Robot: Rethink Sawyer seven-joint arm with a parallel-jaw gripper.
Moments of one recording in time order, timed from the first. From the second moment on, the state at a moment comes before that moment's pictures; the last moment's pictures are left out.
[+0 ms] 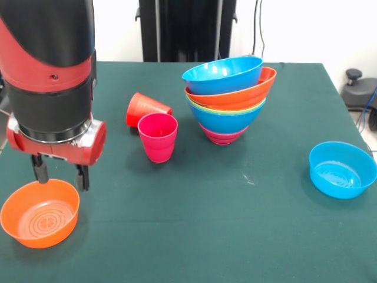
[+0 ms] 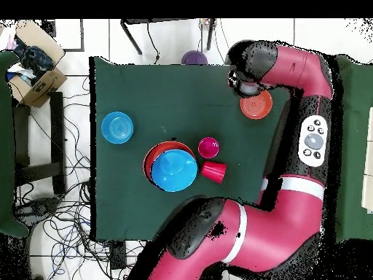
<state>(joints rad) -0.42 -0.22 0.13 0.64 -0.28 1.16 1.66</state>
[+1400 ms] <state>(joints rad) -0.47 -0.21 0.15 0.85 -0.28 0.81 1.66</state>
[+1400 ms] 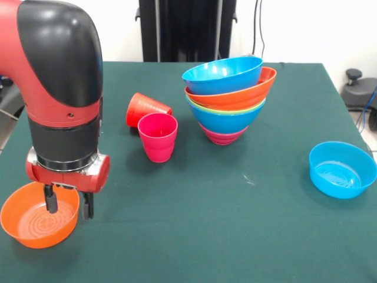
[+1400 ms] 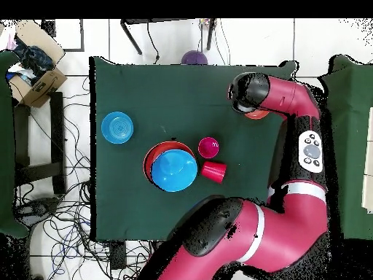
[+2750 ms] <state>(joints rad) -0.44 -0.19 0.09 0.86 -0.33 0.77 1.66</state>
